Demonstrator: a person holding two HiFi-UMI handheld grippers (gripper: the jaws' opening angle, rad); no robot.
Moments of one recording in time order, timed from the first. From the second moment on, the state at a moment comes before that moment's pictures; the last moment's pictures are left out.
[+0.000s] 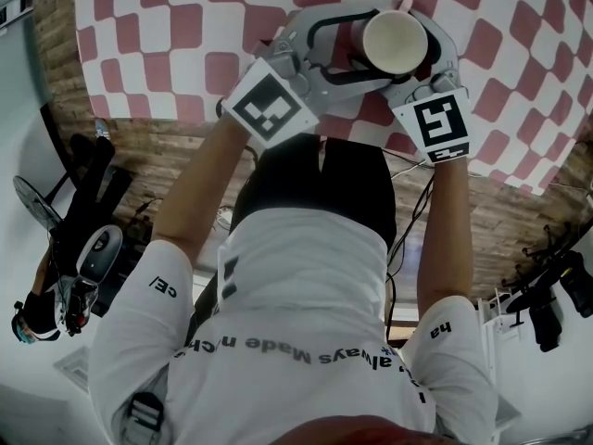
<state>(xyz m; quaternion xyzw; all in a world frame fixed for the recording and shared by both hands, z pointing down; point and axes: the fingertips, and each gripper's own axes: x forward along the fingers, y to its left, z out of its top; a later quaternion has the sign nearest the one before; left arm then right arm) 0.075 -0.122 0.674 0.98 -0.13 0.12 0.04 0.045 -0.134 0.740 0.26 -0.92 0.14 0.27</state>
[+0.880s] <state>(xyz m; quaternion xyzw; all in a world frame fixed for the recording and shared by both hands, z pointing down) 0.053 -0.116 0.589 0.98 -0.18 0.09 0.06 0.072 -0.111 0.638 0.28 -0.92 0.13 0.24</state>
